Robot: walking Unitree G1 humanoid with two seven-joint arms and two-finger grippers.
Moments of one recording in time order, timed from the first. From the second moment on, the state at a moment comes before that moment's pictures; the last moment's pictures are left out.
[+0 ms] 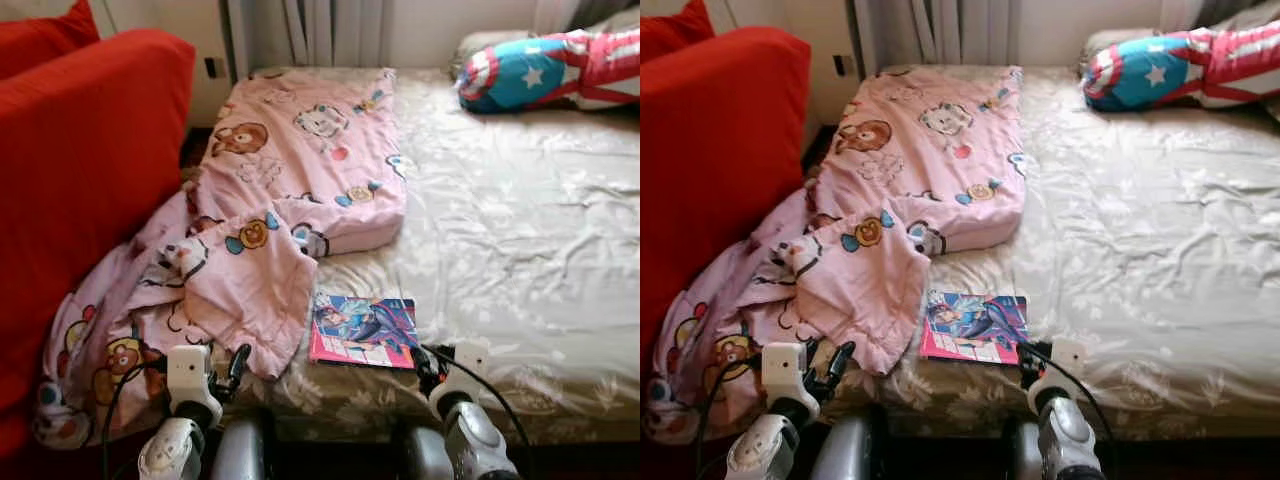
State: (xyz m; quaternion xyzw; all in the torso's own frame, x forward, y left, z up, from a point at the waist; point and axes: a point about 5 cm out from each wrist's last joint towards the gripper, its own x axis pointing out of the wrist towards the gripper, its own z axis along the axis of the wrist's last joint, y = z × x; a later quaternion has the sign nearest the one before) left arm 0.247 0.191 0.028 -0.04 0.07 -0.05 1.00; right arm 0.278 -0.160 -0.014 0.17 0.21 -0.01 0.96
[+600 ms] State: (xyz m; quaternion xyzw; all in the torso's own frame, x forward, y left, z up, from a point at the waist) left arm 0.219 0.195 0.055 -0.01 0.04 -0.06 1.00; right arm 0.296 -0.164 0.004 0.24 0.16 0.00 0.96
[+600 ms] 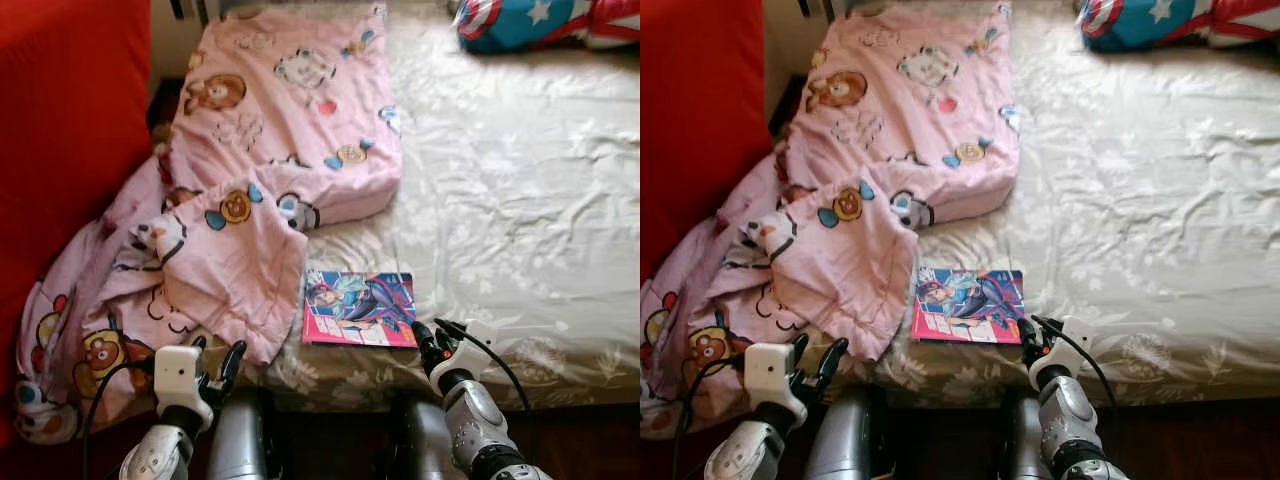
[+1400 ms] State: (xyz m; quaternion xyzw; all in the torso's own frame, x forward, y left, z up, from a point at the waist) left arm 0.191 0.200 0.071 0.00 0.06 -0.05 1.00; right arm 0.293 -0.164 0.004 0.44 0.13 0.06 0.89
